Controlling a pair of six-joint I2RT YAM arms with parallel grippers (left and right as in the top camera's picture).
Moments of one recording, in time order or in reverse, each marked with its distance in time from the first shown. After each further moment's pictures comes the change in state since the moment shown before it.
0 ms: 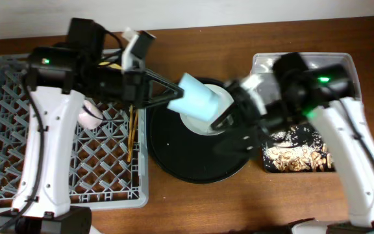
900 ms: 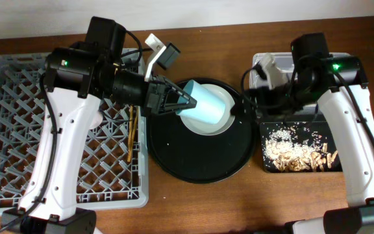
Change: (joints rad) left arm -0.116 0.000 0.000 0.059 -0.255 -0.026; right arm -0.084 0.082 0.004 0.215 0.594 0.617
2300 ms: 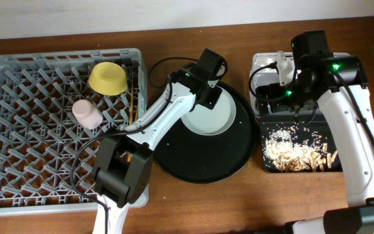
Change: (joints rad) left arm -0.343 0.454 -0.195 0.782 -1.270 -0.405; right arm -0.001 0.000 0.000 0.139 0.604 0.150
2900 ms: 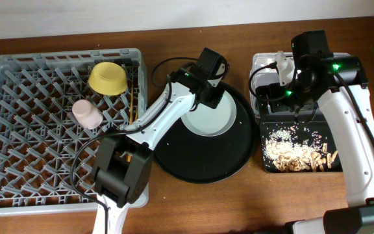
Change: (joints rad) left arm 0.002 0.000 -0.001 0.032 0.085 -0.011; right arm 0.000 0.000 0.000 0.000 0.000 0.000
